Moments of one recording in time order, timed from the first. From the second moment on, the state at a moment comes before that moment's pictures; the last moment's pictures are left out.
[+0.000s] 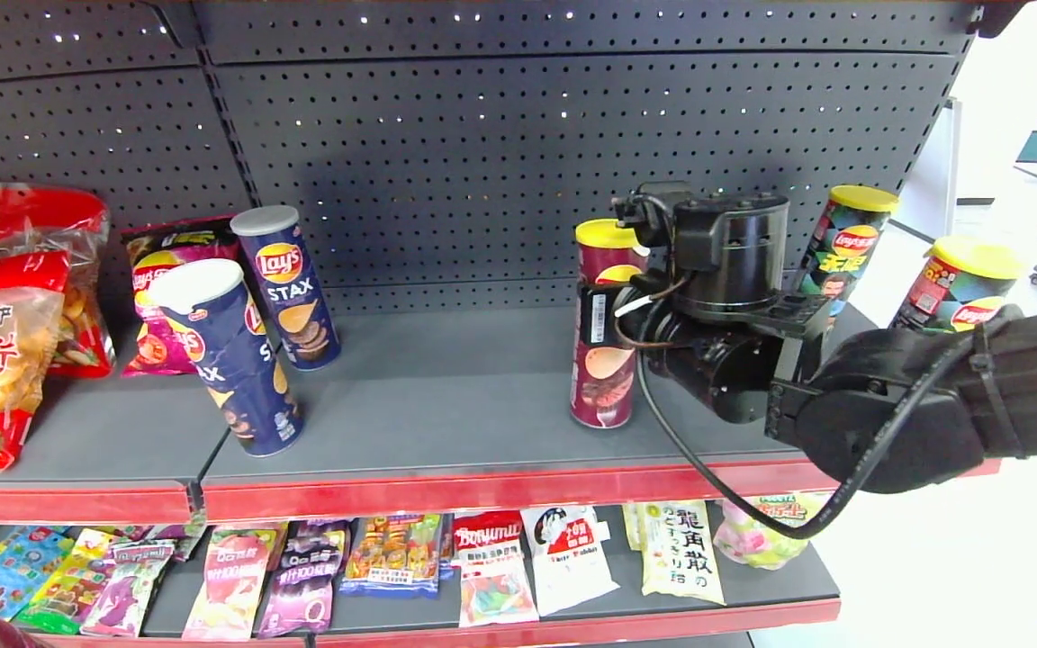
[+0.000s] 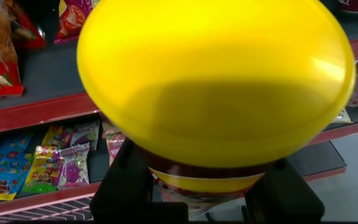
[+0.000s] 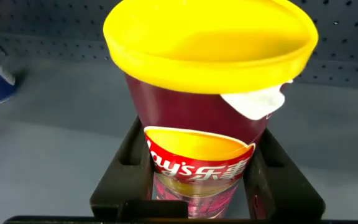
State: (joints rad) left arm -0.02 0.34 -0.33 0.18 -0.11 0.10; right arm 0.73 1.91 -1.17 -0.55 -0.51 0.09
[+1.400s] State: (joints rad) left arm -0.02 0.34 -0.33 0.18 -0.12 0.10; right arm 0.83 1.88 -0.99 -0.68 -0.58 0.04
